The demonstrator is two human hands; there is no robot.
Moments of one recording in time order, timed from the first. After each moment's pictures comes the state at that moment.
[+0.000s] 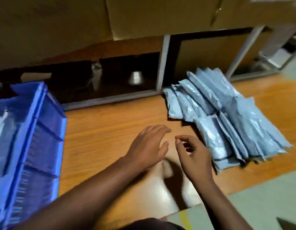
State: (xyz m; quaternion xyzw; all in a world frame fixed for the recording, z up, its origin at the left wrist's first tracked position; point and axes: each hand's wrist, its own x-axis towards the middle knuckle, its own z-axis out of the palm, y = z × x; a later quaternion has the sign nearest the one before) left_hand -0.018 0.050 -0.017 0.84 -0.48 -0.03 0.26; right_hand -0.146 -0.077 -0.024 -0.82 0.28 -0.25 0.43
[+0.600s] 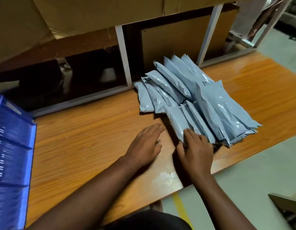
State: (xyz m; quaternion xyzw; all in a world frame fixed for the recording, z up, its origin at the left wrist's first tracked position) left_hand -0.070 -0.046 -0.063 0.83 -0.51 -0.08 0.22; right_hand -0.217 -0.191 -0.095 -0.92 0.32 -0.24 0.07
